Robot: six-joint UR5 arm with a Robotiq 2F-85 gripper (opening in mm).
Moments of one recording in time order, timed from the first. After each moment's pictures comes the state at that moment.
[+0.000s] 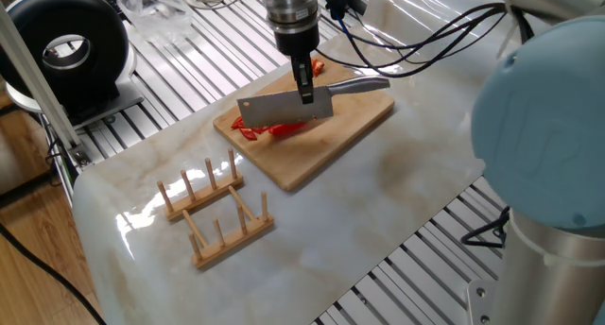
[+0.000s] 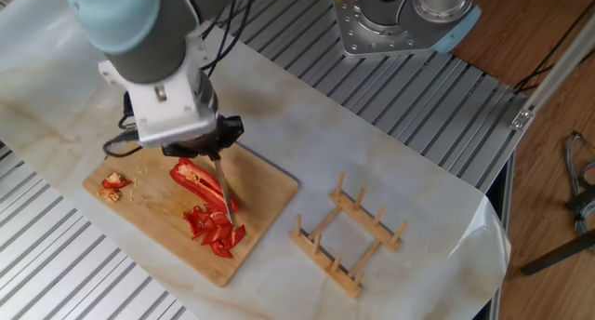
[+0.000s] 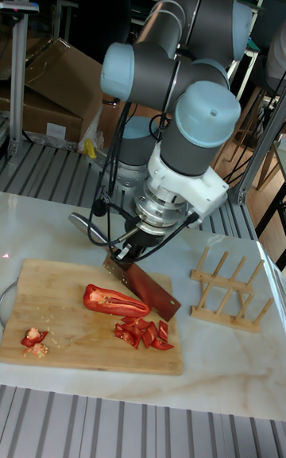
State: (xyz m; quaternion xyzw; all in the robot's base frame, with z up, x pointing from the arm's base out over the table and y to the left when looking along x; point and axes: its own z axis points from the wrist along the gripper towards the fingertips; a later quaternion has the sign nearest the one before) arm 0.565 -0.001 0.100 0.45 -0.88 0.00 0.11
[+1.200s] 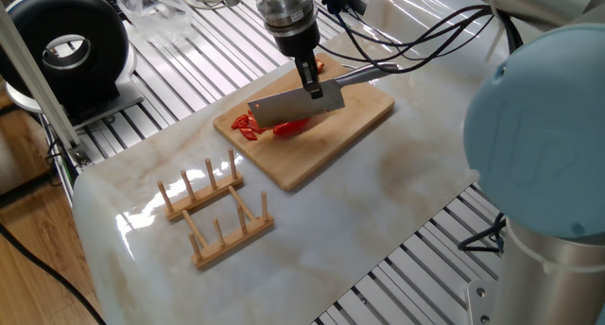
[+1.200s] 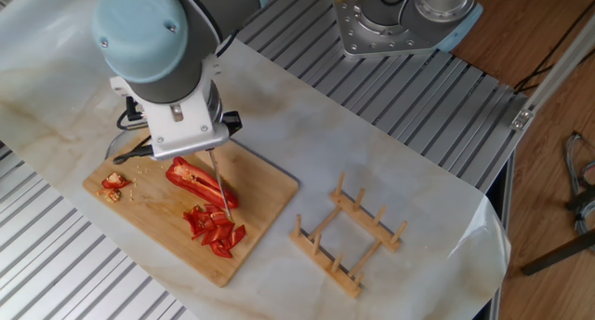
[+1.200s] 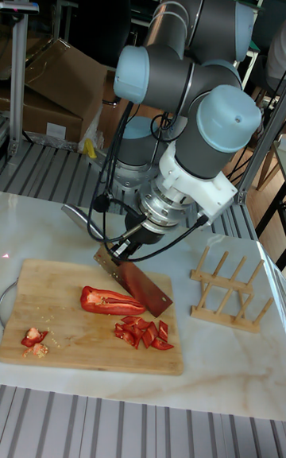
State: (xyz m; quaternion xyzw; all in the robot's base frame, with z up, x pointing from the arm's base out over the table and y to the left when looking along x) arm 0.559 -0.011 0.109 0.46 -0.88 0.03 0.14
